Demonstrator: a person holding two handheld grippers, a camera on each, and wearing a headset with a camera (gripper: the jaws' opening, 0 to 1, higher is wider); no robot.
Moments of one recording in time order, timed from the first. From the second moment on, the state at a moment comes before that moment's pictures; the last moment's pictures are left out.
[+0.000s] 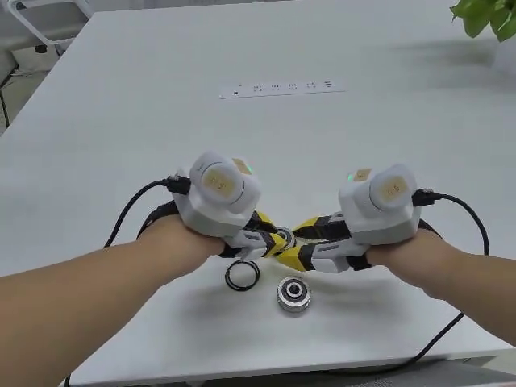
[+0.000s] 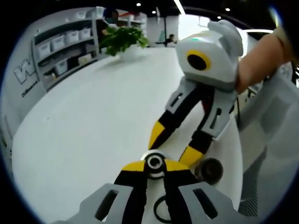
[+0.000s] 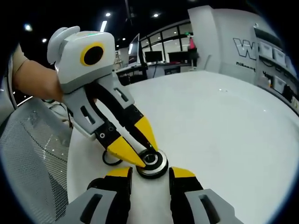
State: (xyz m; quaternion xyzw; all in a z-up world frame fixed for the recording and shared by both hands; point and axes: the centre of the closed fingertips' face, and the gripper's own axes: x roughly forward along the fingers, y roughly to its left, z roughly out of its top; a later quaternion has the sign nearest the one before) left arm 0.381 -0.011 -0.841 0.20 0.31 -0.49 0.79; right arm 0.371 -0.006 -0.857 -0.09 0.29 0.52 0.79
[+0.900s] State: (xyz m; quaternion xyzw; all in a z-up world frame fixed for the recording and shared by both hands) left arm 0.381 -0.012 -0.842 0.20 0.31 -0.48 0.80; right arm 0.368 -0.017 -0.857 -0.10 0.29 0.52 0.80
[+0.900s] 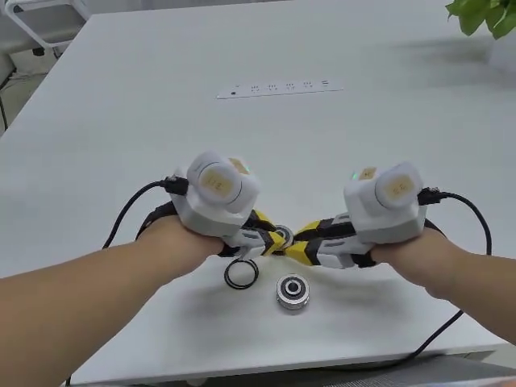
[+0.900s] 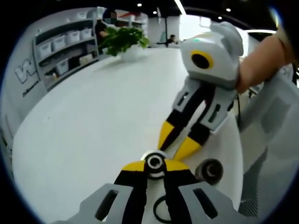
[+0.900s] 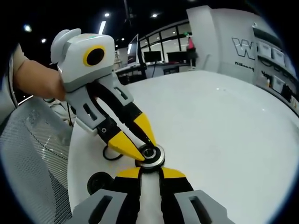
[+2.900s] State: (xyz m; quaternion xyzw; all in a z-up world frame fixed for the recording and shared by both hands) left arm 0.378 -0.013 -0.843 0.21 0.31 -0.47 0.80; right arm 0.371 -0.020 -0.839 0.11 0.35 0.46 0.81
